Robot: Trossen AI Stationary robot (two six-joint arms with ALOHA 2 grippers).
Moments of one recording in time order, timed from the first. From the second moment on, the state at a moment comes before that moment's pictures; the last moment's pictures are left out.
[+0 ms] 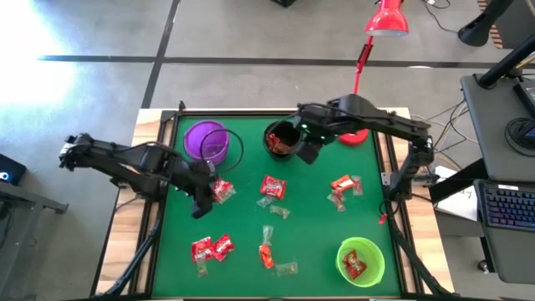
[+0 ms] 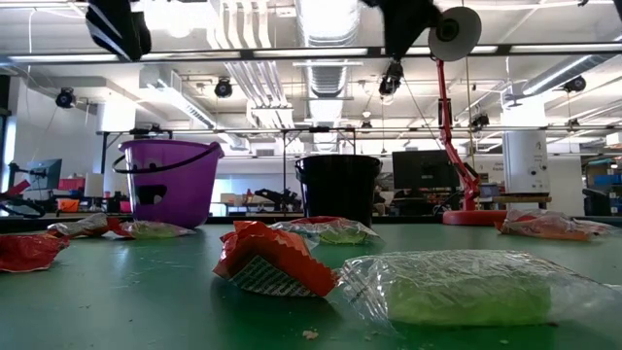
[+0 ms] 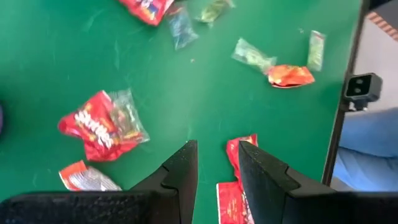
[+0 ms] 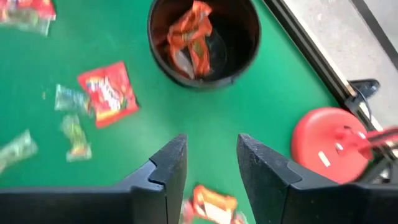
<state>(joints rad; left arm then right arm) -0.21 1.13 1.11 -1.02 0.03 -0.63 -0.16 1.76 2.07 -1.58 0.21 0.45</state>
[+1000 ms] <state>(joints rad) -0.33 1.37 1.04 -0.58 -0.02 -0.75 -0.03 1.50 2.06 -1.57 0.34 0.56</state>
